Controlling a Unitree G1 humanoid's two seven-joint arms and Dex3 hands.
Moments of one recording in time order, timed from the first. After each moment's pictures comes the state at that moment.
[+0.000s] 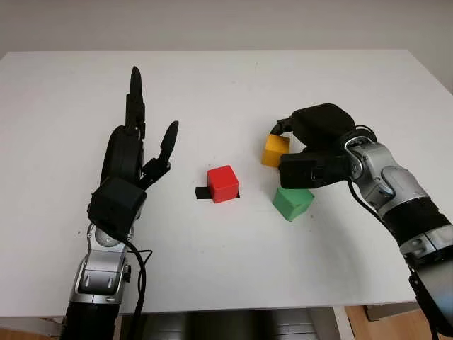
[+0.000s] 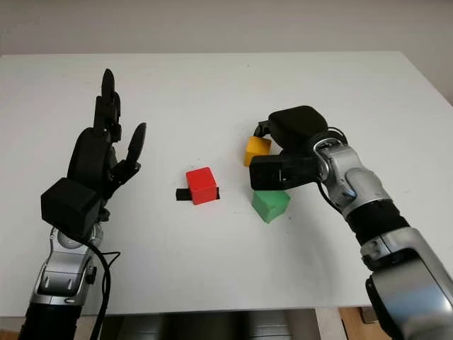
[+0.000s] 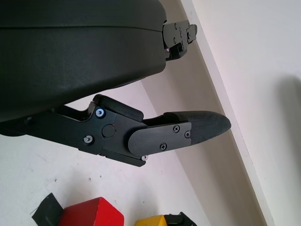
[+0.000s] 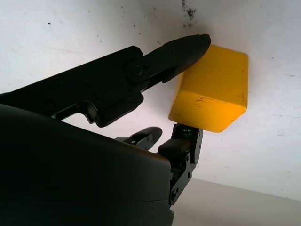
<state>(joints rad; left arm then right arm) -0.25 0.17 0.05 -0.05 0.17 -0.10 0.02 -0.82 -0.59 0.43 0.64 -0.83 -0.11 0.11</state>
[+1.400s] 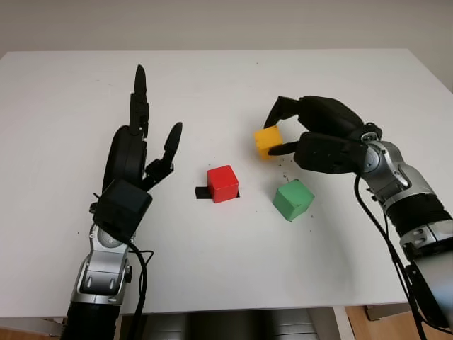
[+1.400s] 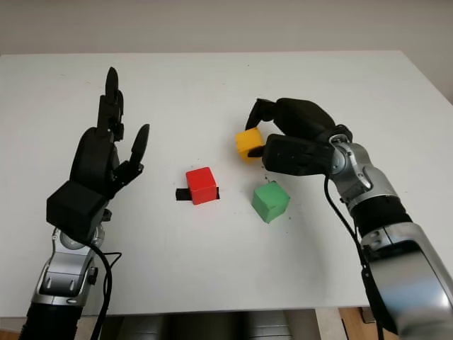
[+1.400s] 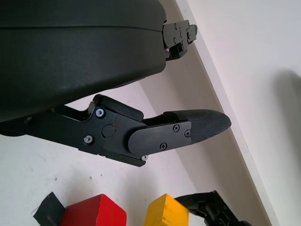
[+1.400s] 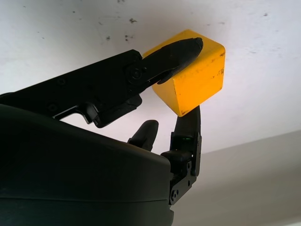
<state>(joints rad) -0.25 0.17 0.04 -0.03 0.21 -0.13 0.02 -0.86 -0.56 0.28 0.82 -0.49 -0.37 0.10</state>
